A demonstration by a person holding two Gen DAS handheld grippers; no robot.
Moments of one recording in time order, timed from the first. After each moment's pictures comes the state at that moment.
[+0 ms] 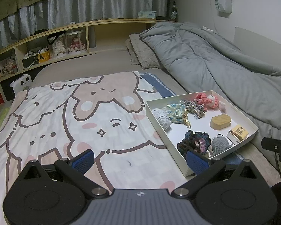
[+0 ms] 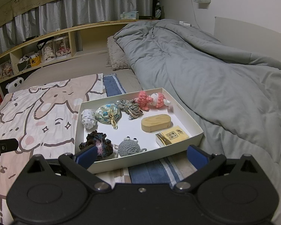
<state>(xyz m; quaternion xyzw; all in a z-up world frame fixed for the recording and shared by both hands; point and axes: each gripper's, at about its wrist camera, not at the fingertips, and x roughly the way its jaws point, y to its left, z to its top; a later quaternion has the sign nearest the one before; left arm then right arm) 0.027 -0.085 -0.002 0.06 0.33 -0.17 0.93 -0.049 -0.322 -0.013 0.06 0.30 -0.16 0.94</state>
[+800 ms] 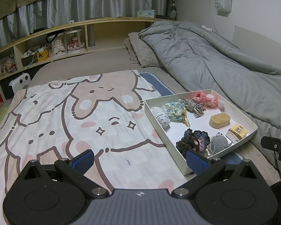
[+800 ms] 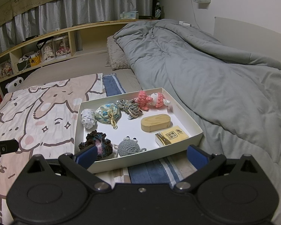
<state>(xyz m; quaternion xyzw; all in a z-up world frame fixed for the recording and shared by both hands) 0.026 -0.086 -0.004 0.06 0.33 -0.17 0.93 -0.049 -0.322 -0.013 0.06 0.30 -0.16 0.94</state>
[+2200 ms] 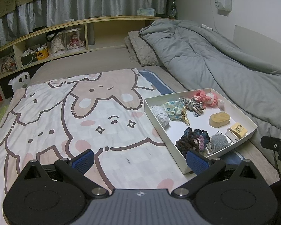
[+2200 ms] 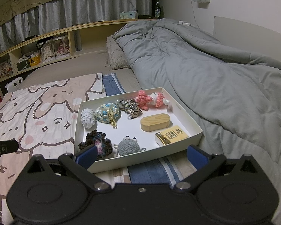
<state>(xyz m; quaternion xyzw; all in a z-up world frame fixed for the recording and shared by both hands) 0.026 -0.086 -0.005 0.06 0.33 -0.17 0.92 -0.049 -0.322 -0.013 0.06 0.30 -0.16 0.94</state>
